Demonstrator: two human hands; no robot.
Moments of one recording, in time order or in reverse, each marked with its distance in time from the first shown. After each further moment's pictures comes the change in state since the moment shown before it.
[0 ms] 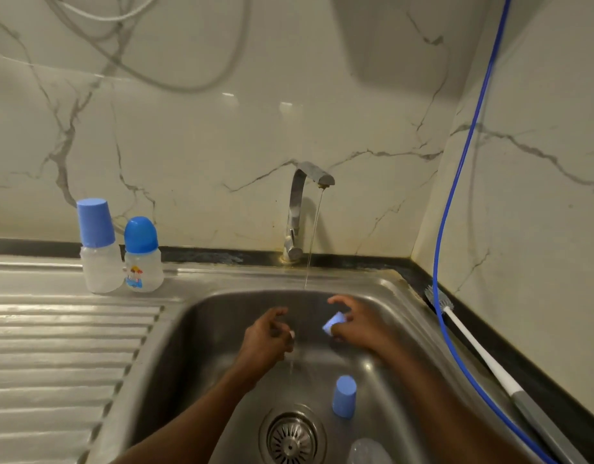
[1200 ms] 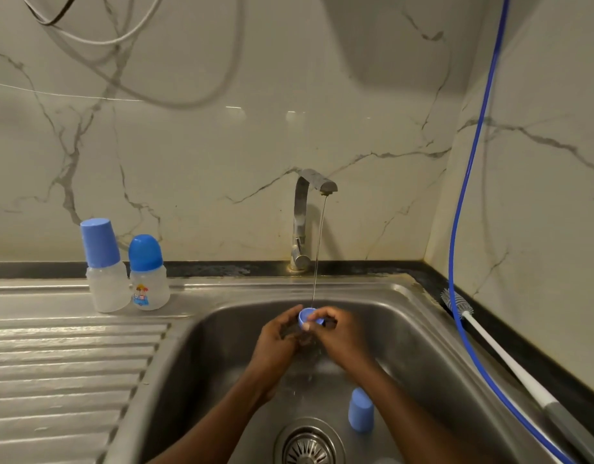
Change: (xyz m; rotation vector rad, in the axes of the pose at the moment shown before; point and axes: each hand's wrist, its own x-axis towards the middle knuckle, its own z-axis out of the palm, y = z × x) left_hand 0.001 0.023 0.003 -0.312 -0.072 0.042; right_hand 0.032 0.005 0.065 0.231 0.170 -0.195
